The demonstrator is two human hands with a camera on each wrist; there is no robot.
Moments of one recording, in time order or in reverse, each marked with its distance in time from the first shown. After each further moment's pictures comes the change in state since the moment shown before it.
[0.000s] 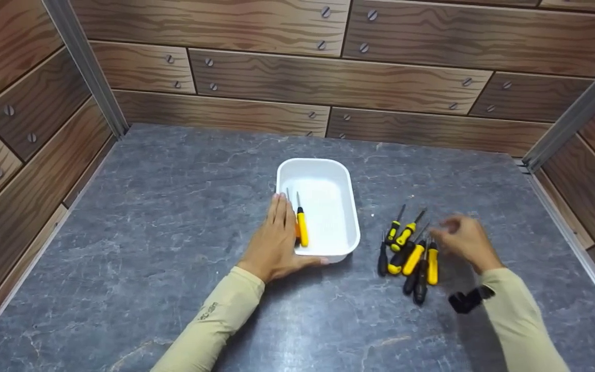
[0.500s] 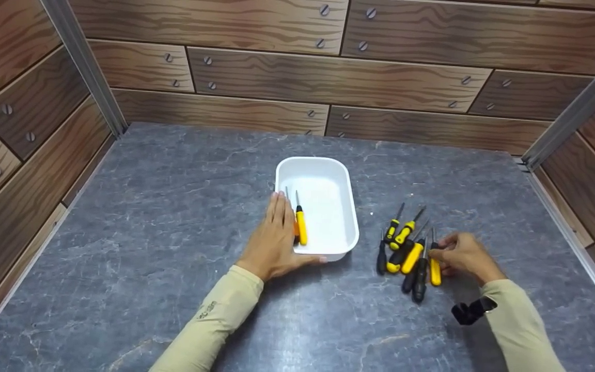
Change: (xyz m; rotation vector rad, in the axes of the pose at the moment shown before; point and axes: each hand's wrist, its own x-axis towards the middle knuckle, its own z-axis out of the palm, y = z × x) left_hand -0.001 0.002 0.000 0.011 -0.007 -0.012; right_hand -0.015 0.019 0.006 0.068 -0.195 0.218
